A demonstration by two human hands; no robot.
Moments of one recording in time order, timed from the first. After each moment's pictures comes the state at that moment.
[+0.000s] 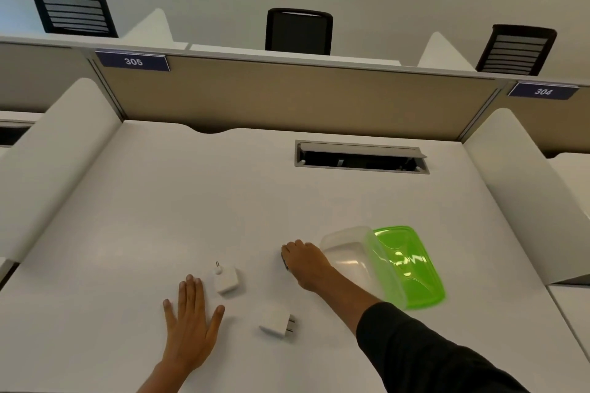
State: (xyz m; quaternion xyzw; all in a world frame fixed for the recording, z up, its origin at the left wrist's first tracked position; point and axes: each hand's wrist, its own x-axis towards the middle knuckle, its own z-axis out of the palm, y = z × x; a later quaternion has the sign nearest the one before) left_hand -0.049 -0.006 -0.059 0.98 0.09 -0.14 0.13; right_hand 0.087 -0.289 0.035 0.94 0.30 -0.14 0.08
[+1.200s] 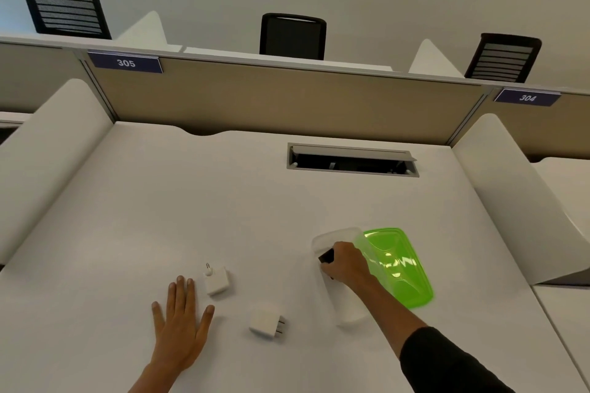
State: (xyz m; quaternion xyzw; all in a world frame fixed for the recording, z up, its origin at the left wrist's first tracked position) left_hand -0.047 -0.006 -0.071 0.98 0.11 -0.12 0.13; right_hand 0.083 -0.377 0.062 0.96 -0.10 -0.21 -0.17
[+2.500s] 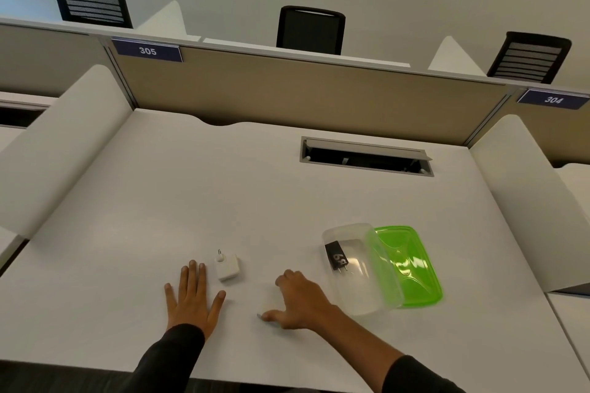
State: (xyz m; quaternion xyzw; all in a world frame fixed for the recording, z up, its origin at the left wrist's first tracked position) left_hand -0.039 -0.018 -0.043 0.97 0.14 -0.18 0.10; right_hand 0.009 -0.282 0.012 0.94 0.21 -0.25 -0.12
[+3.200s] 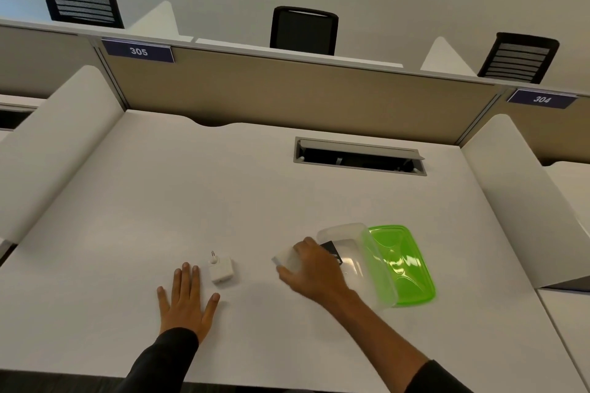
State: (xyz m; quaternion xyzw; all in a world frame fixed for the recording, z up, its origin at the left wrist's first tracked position) left_hand -0.040 -0.019 -0.041 0.97 0.15 -0.19 0.09; right_hand 0.037 -0.306 0.058 0.97 0.10 -0.04 -0.21
